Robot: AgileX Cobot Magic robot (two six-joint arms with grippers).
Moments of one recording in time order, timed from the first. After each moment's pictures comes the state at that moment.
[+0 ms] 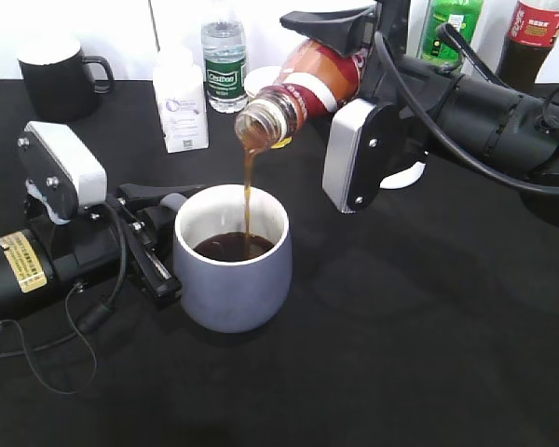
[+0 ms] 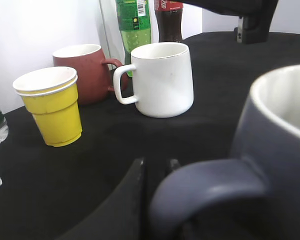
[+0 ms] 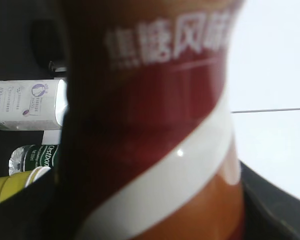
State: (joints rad) left arm -0.48 1.73 -0.41 0.45 -1.15 -0.02; right arm 0.47 1.72 -0.78 -0.57 -1.03 -1.15
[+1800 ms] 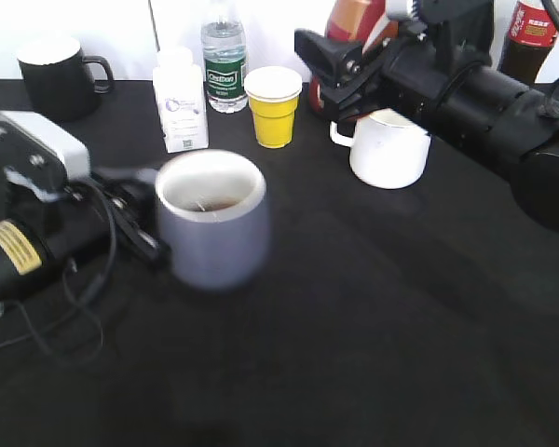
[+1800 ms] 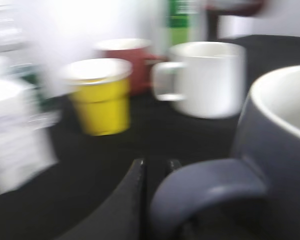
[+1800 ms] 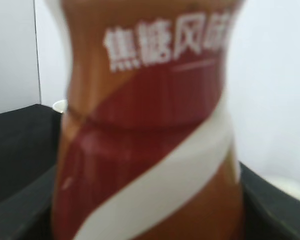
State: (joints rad) left arm -0.48 1.73 -0.41 0.20 -1.14 0.02; right arm 0.49 1.72 -0.78 -0.26 -0.96 0.13
